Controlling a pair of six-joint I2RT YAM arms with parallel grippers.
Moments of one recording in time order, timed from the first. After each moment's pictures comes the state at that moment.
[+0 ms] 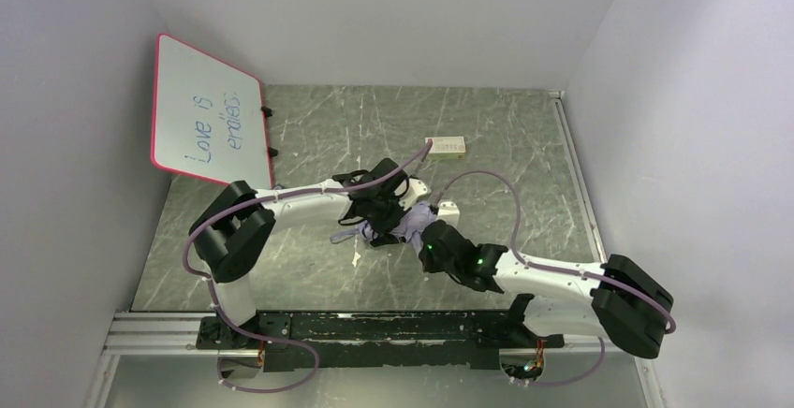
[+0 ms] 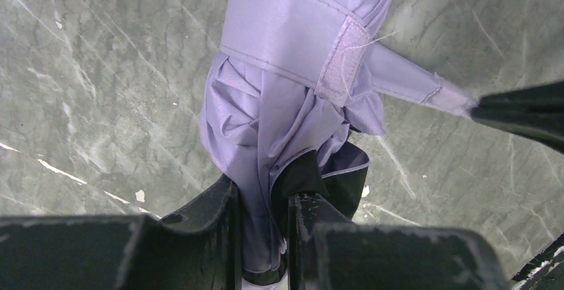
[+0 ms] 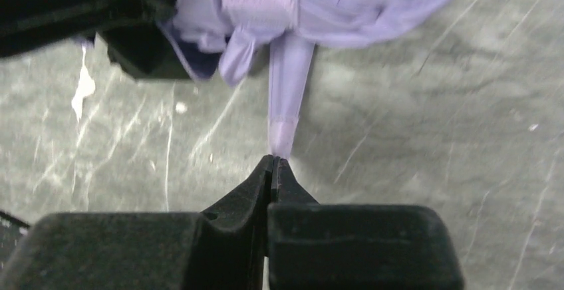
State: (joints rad) left arm -0.87 1.83 1.15 -0.39 0.06 0.14; right arm 0.97 1.16 0.42 -0.09 0.30 0.70
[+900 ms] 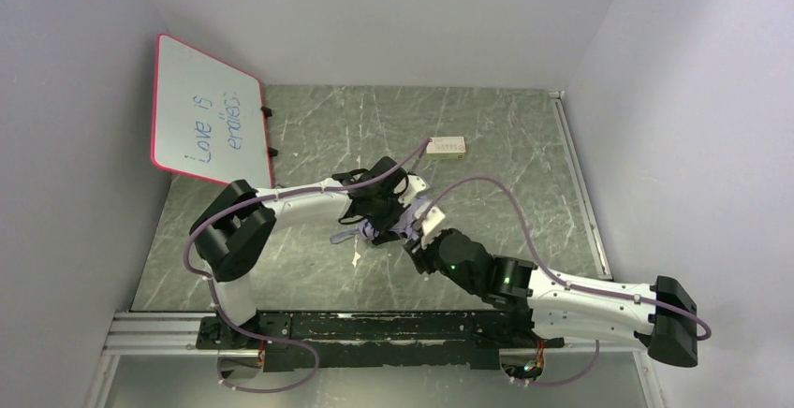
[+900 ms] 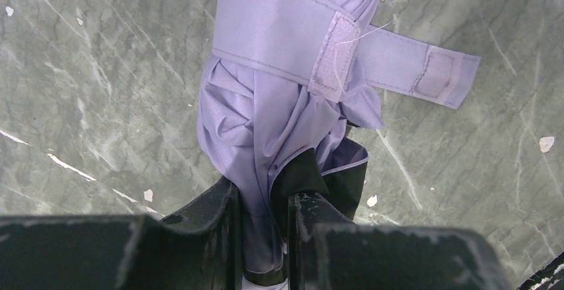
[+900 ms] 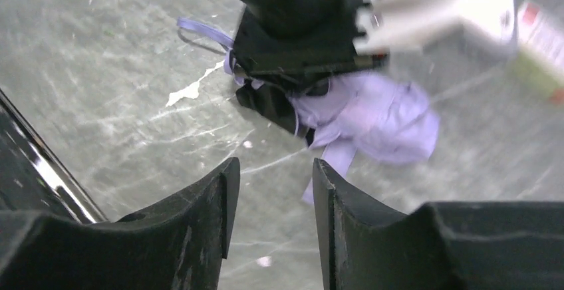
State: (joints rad) left arm -0.87 1.83 1.16 -0.38 0.04 0.11; right arm 1.21 0.83 0.42 -0.02 0.46 0.19
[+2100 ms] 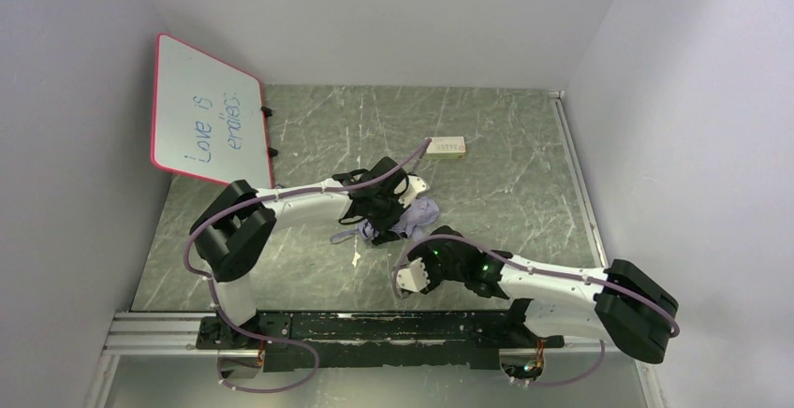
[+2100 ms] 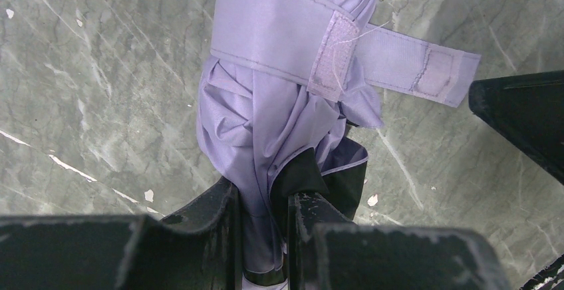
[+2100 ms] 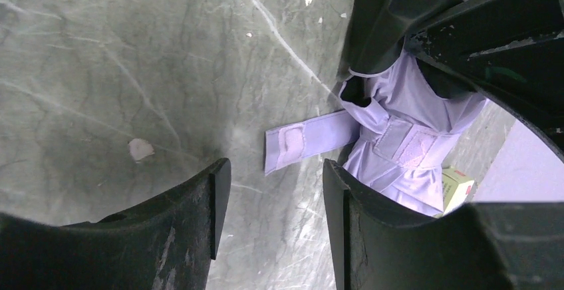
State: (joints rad) left arm -0.87 1.82 1.16 -0.37 0.04 0.11; right arm 0.99 1.09 0.34 -0.07 0.00 -1.15
